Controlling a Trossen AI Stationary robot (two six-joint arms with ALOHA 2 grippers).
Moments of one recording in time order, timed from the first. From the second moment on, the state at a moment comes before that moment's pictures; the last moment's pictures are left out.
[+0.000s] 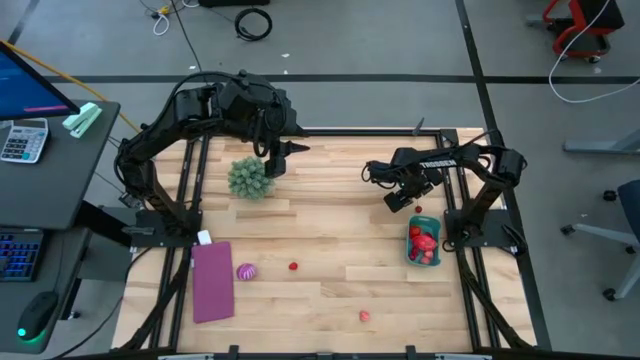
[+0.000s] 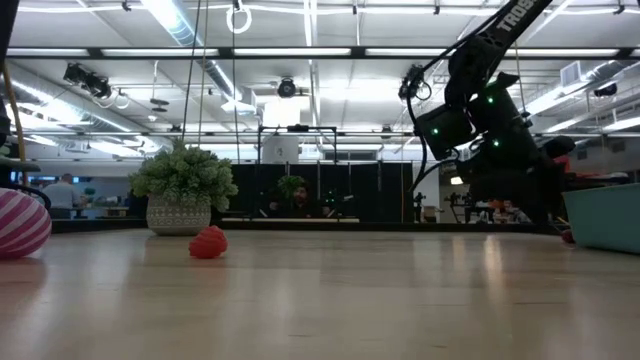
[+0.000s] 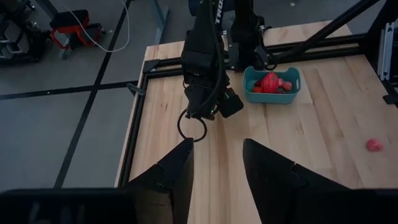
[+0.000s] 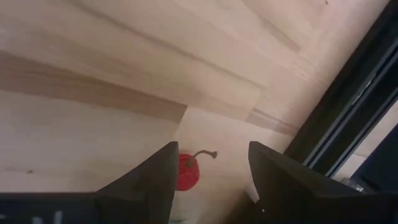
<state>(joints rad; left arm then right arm) 0.21 1.67 2.26 -1.16 0.03 0.25 -0.44 1.71 0.92 -1.20 0.19 0.76</state>
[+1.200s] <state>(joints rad) 0.21 1.67 2.26 -1.20 0.03 0.25 -0.39 1.71 0.99 -1.18 0.23 0.66</state>
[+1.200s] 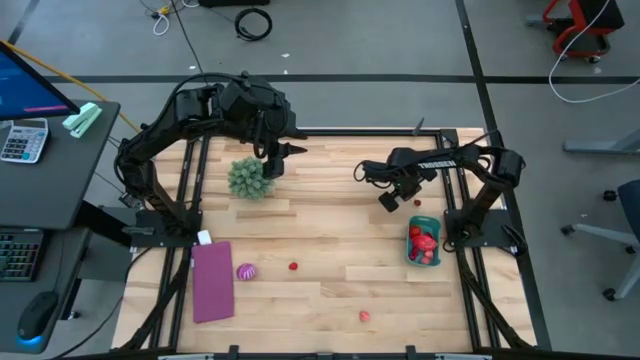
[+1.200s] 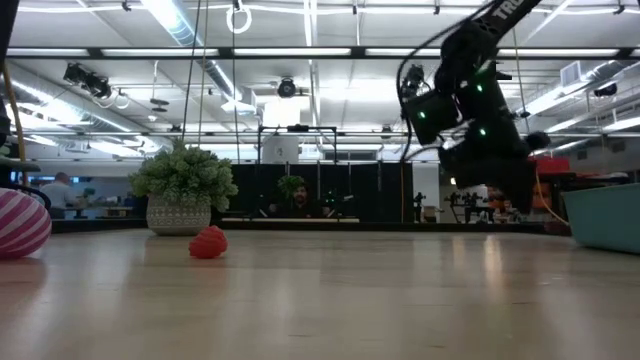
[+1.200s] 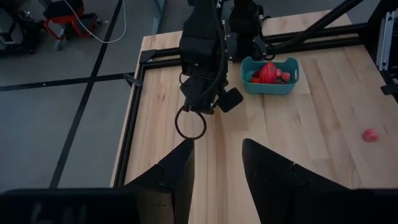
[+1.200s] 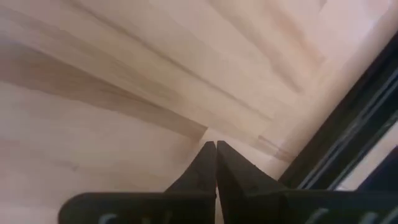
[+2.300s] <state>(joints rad) 0.21 1.67 2.26 -1.21 0.03 0.09 0.37 1.65 1.16 -1.48 0.04 1.34</state>
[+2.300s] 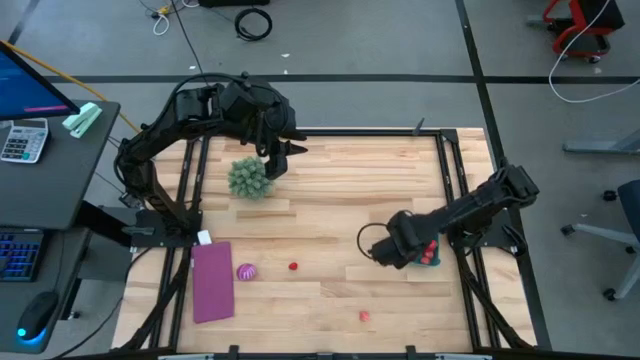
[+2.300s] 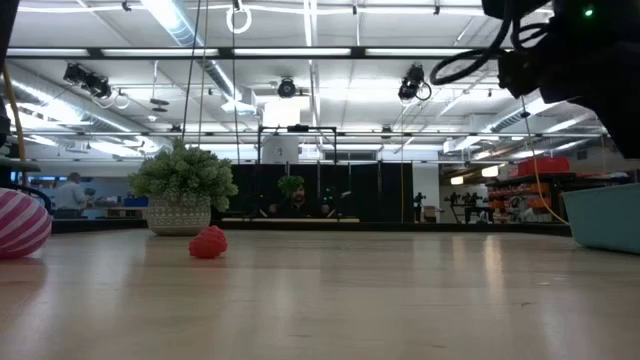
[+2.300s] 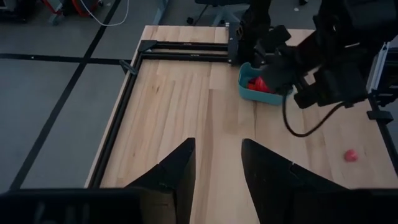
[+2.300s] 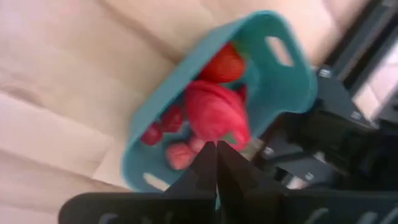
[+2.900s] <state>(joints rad) 0.18 1.67 2.26 -1.26 0.03 0.07 0.40 1.65 1.09 -1.34 0.05 1.24</state>
